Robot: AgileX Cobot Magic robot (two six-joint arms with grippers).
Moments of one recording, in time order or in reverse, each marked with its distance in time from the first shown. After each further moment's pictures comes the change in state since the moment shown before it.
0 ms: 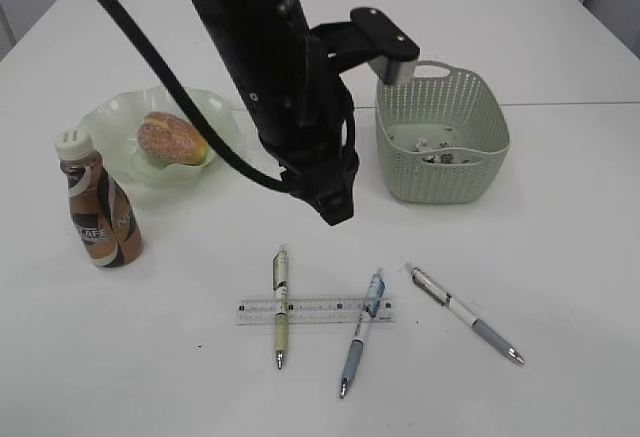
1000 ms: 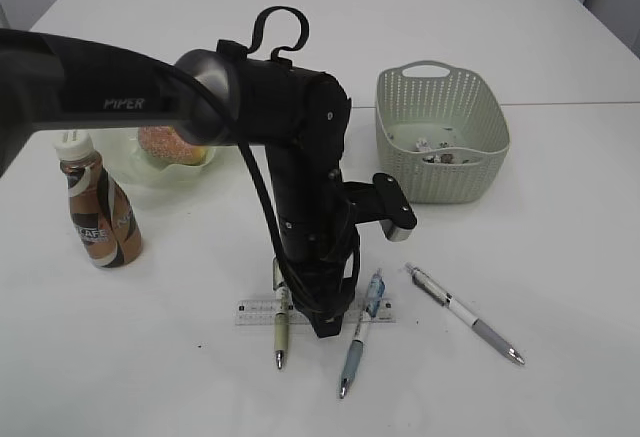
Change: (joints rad) left arm 0.000 0.323 -0.002 0.012 -0.033 0.155; right arm 0.000 0.000 0.000 -0.002 0.000 0.000
